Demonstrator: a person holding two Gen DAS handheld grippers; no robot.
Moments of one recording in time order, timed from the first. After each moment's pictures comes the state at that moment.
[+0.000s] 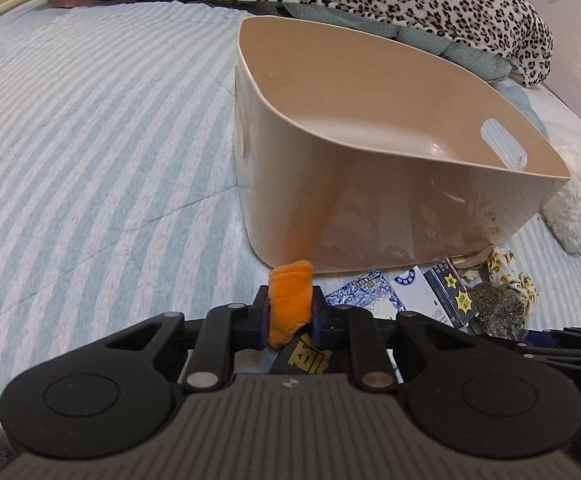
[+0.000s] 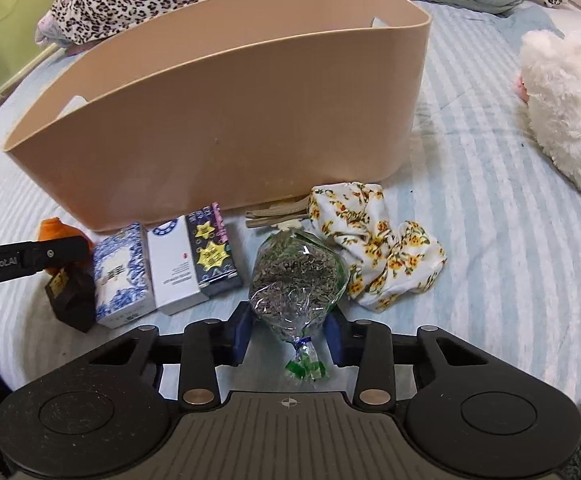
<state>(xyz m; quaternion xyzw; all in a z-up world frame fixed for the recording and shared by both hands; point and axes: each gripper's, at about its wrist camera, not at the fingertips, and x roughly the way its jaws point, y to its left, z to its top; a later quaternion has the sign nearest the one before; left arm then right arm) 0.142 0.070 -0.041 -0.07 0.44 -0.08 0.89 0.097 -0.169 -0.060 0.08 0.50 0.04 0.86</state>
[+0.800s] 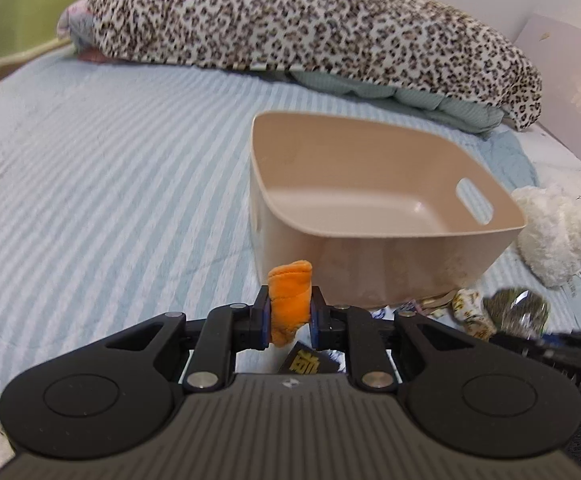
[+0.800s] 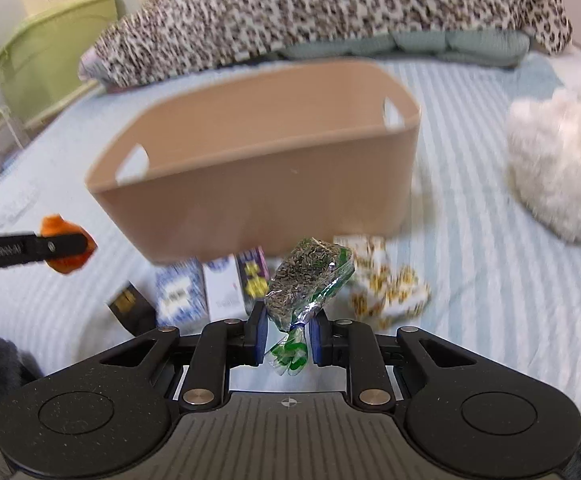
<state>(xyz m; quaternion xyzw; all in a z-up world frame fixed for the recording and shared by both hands) 0.098 0.071 0.031 -0.06 0.37 -0.05 0.93 0.066 -0.183 0.004 0.07 0.41 0.07 0.91</state>
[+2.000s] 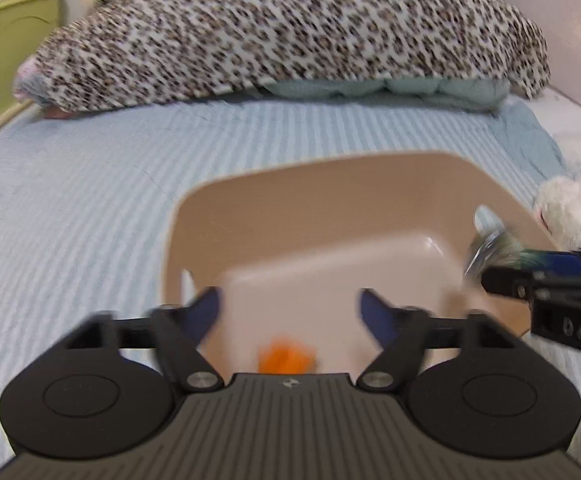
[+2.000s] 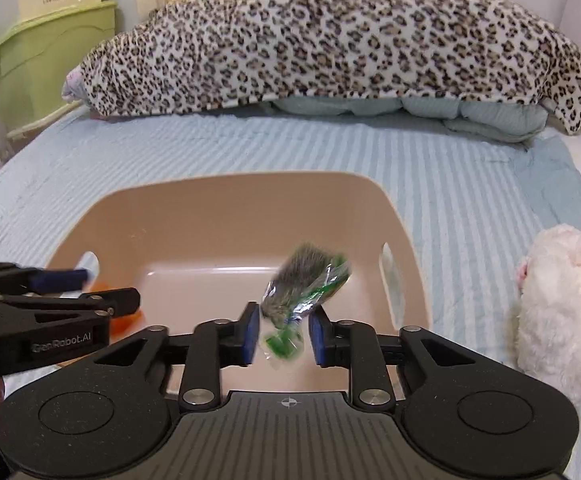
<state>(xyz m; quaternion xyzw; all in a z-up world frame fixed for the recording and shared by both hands) 0.207 0.004 0.037 0.03 0.37 -0.05 0.93 0.183 -0.185 0.033 0.01 0.38 0.06 0.92</state>
